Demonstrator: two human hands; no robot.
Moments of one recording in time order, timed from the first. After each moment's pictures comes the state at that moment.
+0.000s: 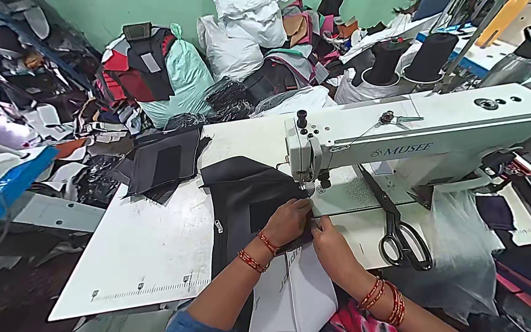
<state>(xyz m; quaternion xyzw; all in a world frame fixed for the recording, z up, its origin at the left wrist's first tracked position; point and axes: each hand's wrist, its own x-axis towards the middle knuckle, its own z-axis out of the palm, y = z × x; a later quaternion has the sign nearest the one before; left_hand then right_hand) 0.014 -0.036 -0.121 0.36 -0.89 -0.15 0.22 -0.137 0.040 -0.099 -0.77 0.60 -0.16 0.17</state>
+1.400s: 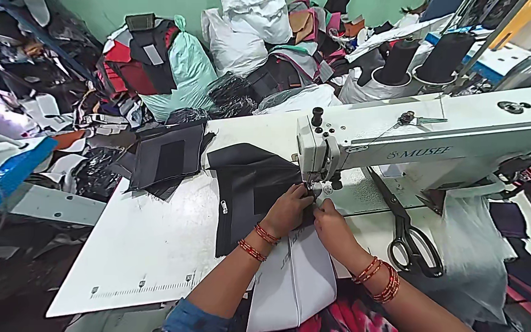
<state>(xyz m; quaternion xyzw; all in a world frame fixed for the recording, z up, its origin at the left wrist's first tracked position) 0.028 -0.062 -0.118 0.37 -0.89 -0.17 0.22 -0.129 -0.004 -0.099 -0.74 0.61 -0.15 0.21</state>
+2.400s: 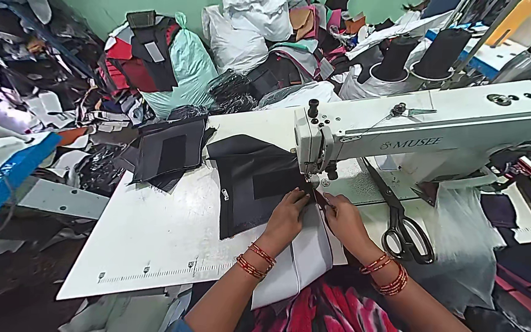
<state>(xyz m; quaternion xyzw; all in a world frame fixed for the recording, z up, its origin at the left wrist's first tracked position) 0.019 -0.010 -0.110 0.50 -0.81 -0.23 0.21 -0.160 0.002 -0.090 -0.65 0.67 -0.20 0.29</state>
